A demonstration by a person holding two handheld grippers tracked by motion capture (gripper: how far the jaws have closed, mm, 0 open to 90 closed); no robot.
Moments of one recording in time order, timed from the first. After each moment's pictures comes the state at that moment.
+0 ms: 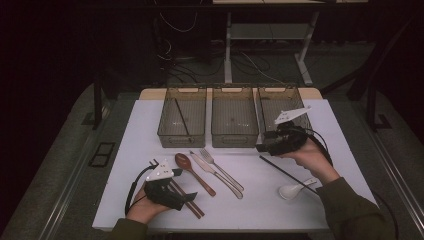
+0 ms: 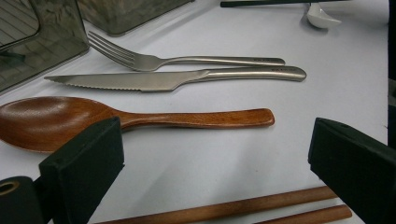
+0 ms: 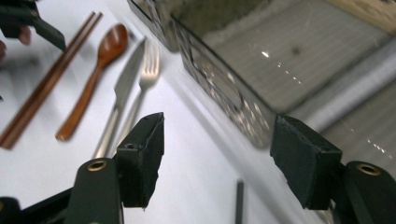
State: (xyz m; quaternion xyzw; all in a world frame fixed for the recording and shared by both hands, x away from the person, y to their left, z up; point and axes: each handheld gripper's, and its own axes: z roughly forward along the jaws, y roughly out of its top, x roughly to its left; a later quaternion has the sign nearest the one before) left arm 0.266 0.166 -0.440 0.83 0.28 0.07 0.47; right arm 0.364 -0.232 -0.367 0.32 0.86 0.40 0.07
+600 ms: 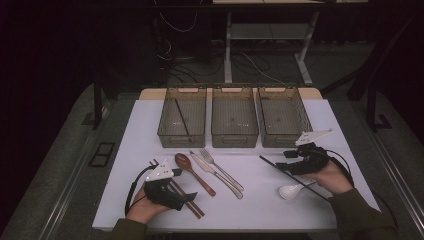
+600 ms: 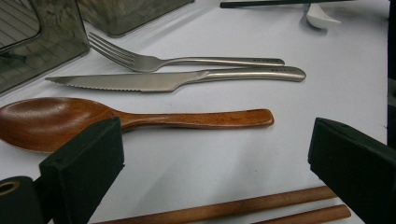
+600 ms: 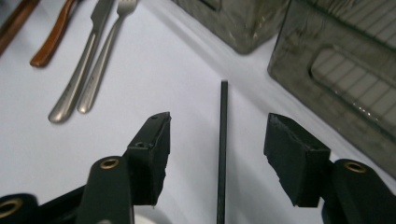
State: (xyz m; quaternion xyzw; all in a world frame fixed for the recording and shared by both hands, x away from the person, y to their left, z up) left arm 0.265 0.166 -0.439 0.83 0.28 0.07 0.47; right arm 0.324 -0.283 -0.404 0.35 0.86 0.37 0.07
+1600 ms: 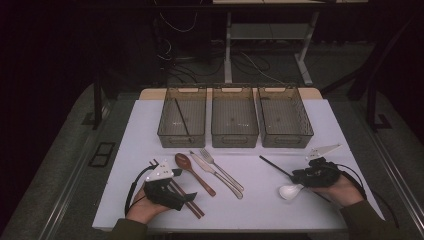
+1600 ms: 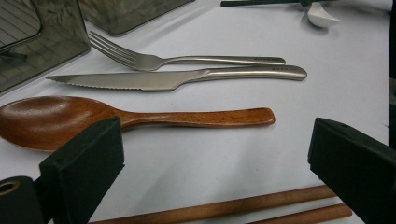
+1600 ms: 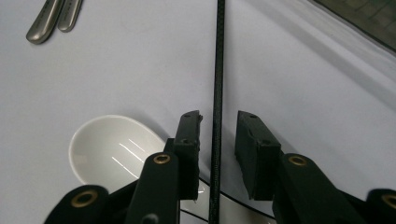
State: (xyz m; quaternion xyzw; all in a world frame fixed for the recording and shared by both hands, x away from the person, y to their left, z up) left arm 0.265 0.167 -0.440 0.83 0.28 0.08 0.47; right arm 0.302 -0.313 -0.435 0.36 0.87 0.32 0.04
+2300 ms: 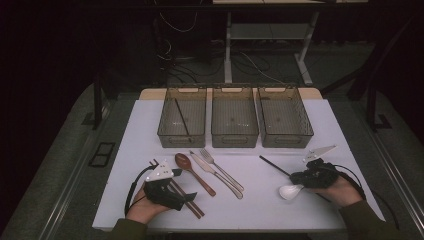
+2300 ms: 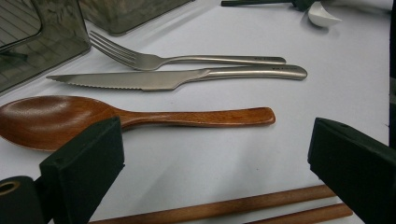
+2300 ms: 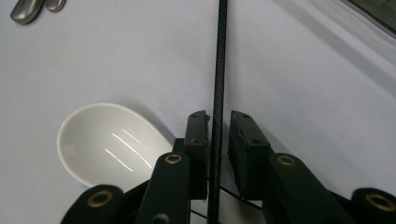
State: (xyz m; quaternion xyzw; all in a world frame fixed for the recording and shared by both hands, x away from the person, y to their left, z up) left arm 0.265 0.167 -0.440 0.83 0.28 0.08 0.47; right arm 0.302 -0.310 -0.438 0.36 0.88 0.30 0.05
